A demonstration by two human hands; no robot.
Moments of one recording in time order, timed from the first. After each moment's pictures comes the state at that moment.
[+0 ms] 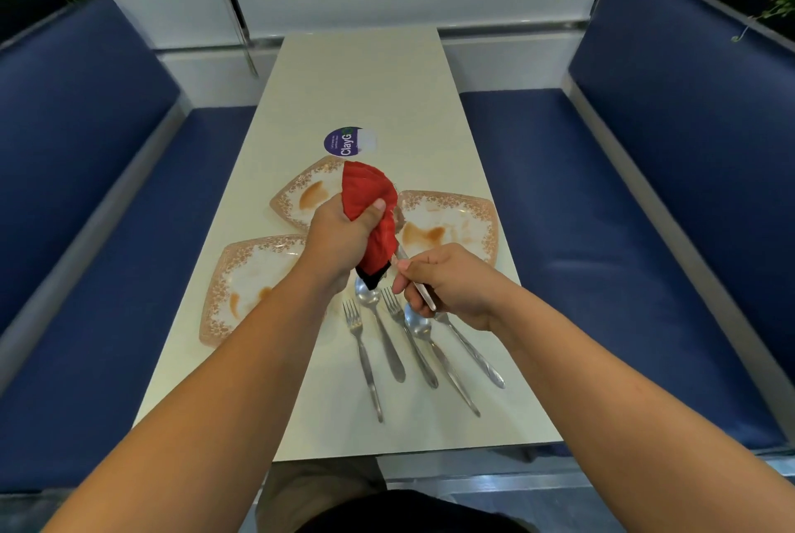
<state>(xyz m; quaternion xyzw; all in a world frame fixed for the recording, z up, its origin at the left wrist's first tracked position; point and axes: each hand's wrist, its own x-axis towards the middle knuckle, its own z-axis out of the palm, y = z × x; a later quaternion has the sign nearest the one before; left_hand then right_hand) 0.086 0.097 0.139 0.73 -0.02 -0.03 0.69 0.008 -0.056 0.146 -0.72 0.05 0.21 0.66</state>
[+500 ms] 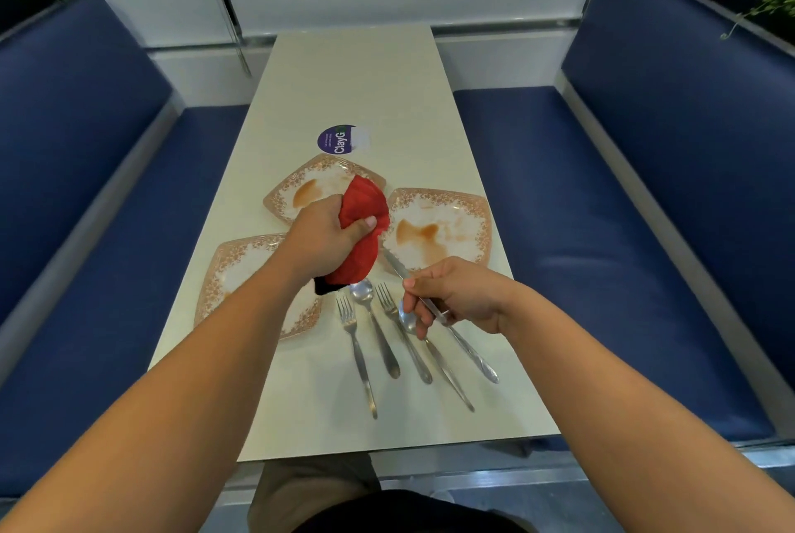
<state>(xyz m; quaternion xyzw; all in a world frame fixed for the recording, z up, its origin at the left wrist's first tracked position) 0.095 0.123 0.144 0.91 -0.13 -0.04 0.39 0.004 -0.079 0.127 -0.76 0.02 0.30 0.58</state>
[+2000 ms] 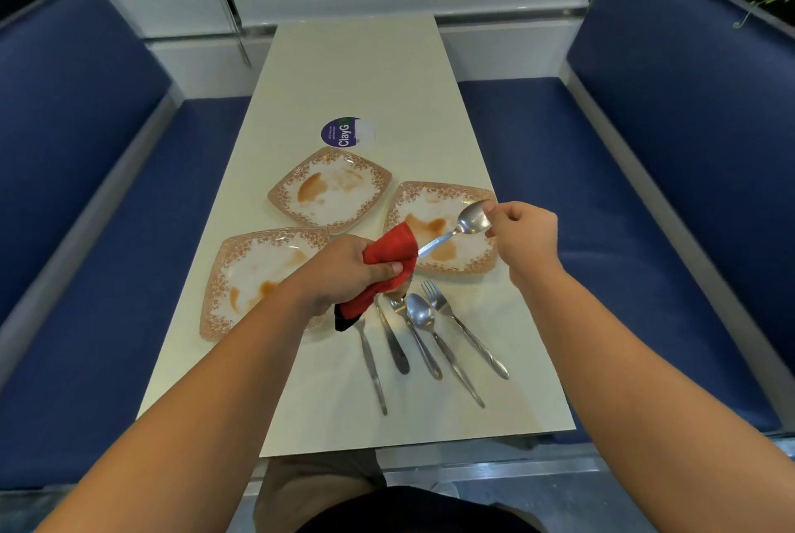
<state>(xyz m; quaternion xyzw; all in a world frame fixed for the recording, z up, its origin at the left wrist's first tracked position) 0.069 0.125 0.126 0.83 -0.09 -0.28 0.47 0.045 -0.117 0.108 -0.75 0.29 -0.14 0.58</state>
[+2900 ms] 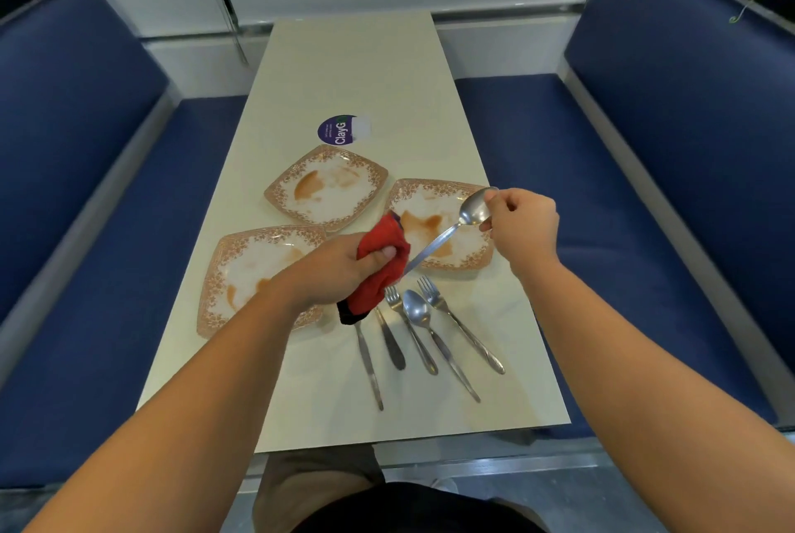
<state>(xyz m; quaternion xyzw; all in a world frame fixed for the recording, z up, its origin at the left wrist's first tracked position) 0.067 0.132 0.130 0.85 -0.17 -0.27 0.42 0.043 -0.122 0.118 -0.80 0.26 -0.17 0.51</state>
